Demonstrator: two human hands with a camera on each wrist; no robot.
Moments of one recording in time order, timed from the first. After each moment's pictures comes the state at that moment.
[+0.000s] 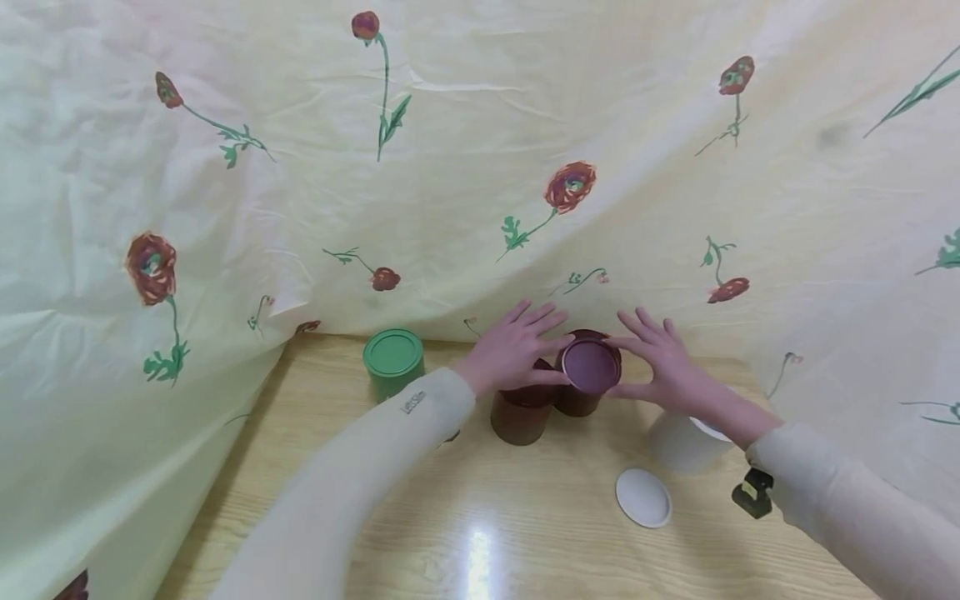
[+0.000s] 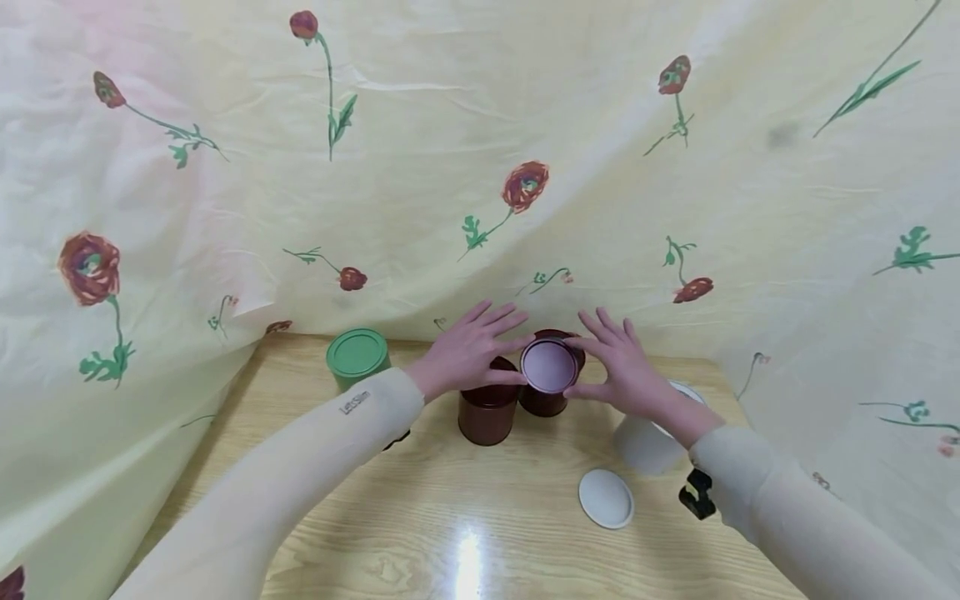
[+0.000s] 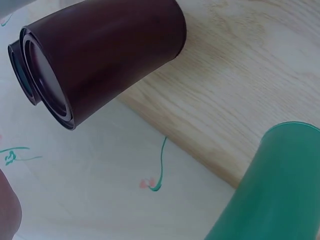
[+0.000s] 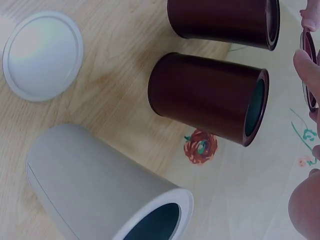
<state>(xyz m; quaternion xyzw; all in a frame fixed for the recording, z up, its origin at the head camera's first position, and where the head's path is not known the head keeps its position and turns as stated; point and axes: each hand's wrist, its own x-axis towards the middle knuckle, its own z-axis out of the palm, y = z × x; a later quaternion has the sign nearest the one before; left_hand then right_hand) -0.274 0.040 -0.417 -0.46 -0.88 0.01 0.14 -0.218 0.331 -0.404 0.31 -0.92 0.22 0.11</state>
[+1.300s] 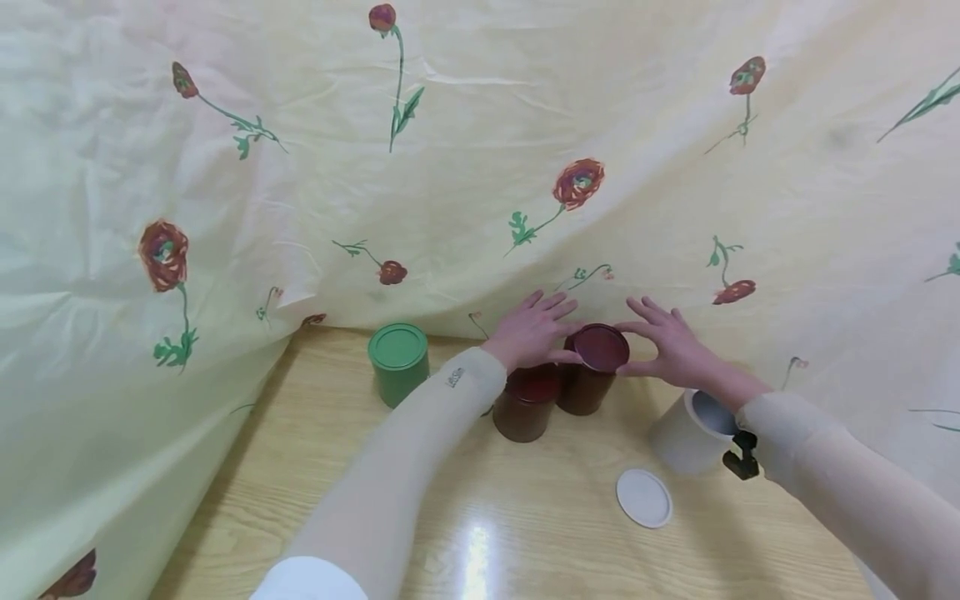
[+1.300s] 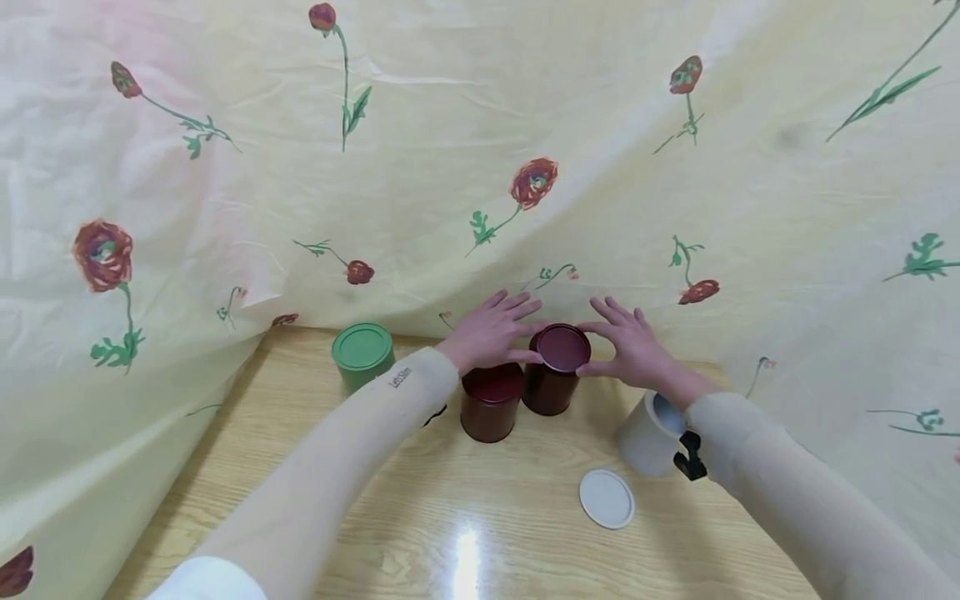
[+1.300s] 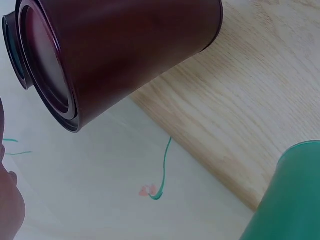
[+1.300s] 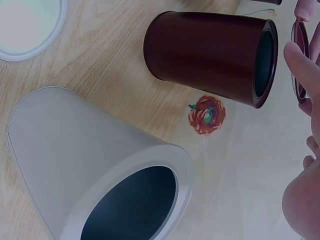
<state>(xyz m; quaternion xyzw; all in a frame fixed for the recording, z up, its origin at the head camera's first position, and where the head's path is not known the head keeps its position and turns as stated) -0.307 0.071 -0.423 -0.42 -0.90 0.06 0.08 -0.256 0.348 -0.399 0.26 -0.95 0.18 0.02</state>
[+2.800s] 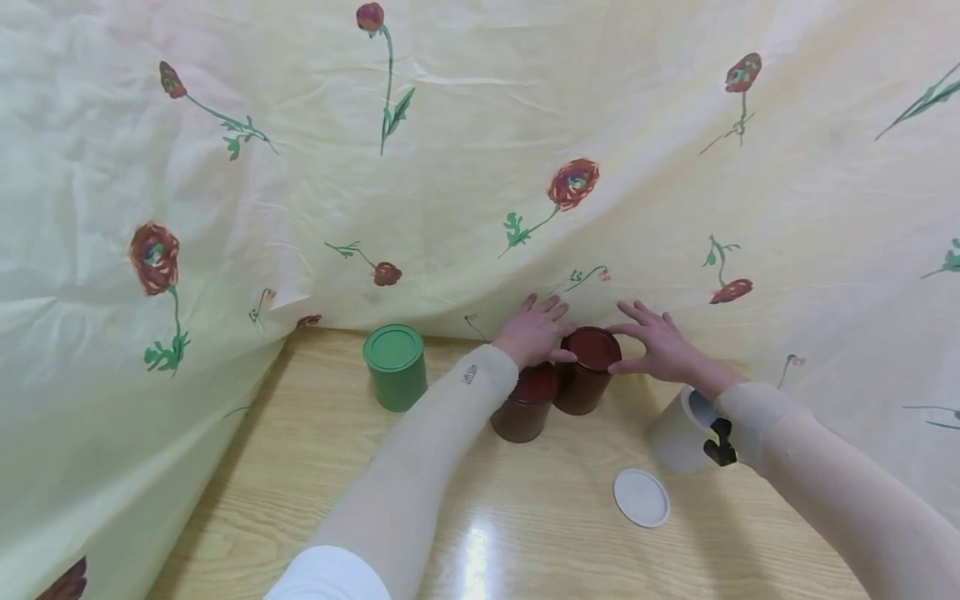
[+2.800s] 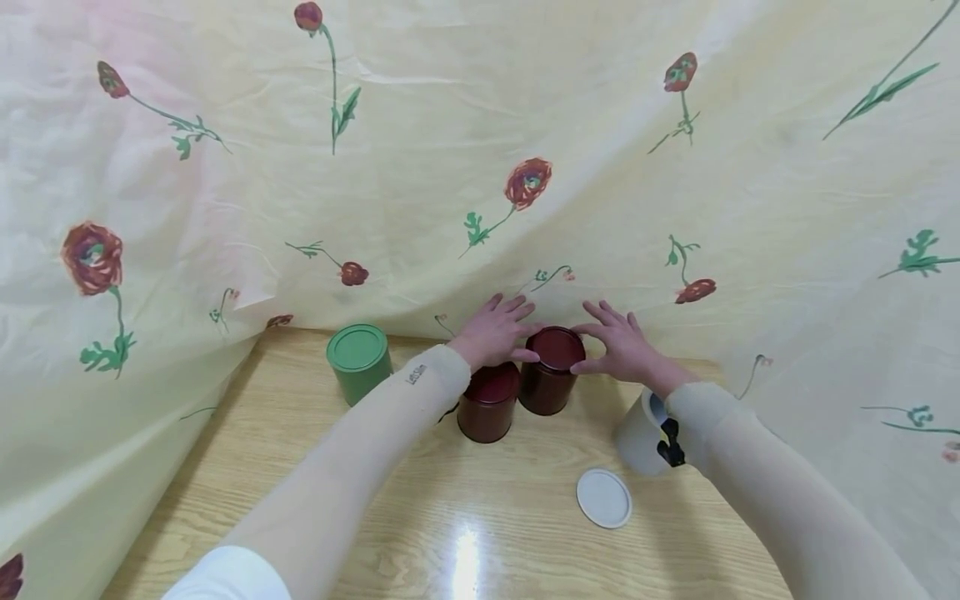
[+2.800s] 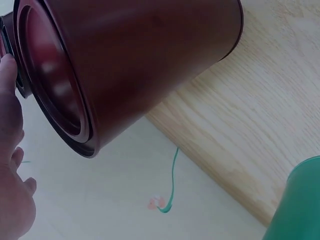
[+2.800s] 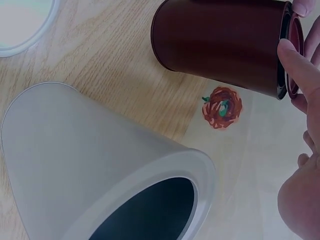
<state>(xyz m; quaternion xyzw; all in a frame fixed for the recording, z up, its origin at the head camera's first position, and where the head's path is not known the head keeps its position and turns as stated) -0.323 0.092 -0.435 -0.37 -0.92 0.10 0.01 -0.281 0.355 -0.422 0.24 -0.95 0.18 -0.02</state>
